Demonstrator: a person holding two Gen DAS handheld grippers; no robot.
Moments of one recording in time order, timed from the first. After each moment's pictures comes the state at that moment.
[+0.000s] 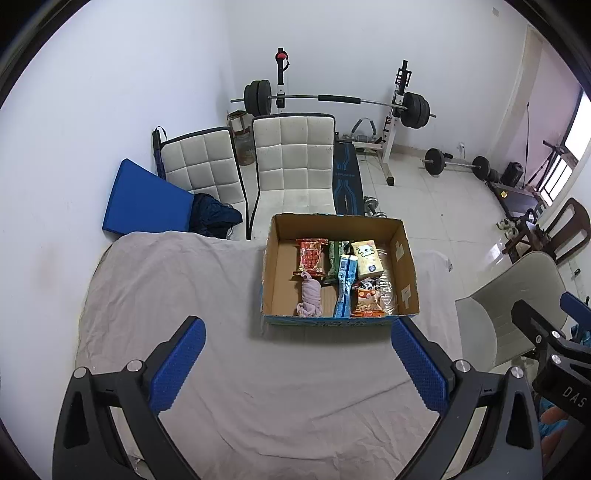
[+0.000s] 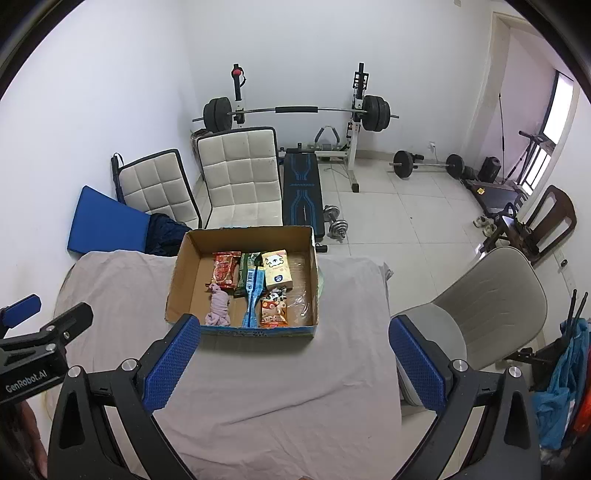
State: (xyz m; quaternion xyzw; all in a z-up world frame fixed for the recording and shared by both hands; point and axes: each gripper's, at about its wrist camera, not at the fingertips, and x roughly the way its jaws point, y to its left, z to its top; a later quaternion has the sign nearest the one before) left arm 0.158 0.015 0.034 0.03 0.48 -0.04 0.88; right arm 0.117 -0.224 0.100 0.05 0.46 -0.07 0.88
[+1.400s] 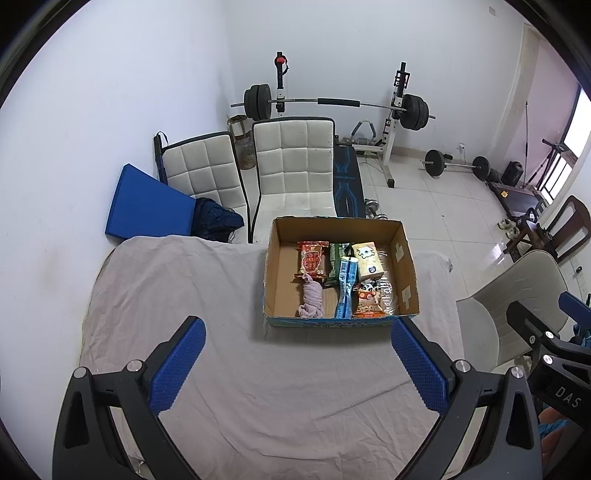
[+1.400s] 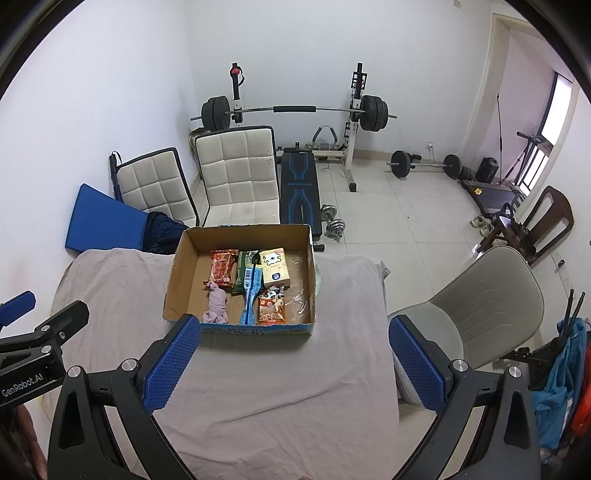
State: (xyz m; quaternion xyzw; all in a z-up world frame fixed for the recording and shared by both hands) left arm 0.154 0.008 0.045 0.04 0.47 -0.04 0.88; right arm 0.112 -0.226 0.103 0.05 0.46 -0.07 0.88
